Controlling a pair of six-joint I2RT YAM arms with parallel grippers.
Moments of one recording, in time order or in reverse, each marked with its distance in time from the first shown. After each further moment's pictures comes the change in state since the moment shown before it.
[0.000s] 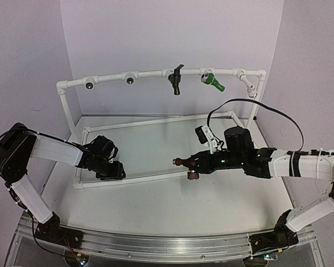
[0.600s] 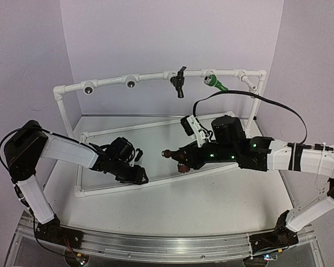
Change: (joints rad) left arm -0.197 0.097 0.125 0.041 0.144 0.007; right arm 0.148 0.041 0.236 -0.193 0.212 -0.140
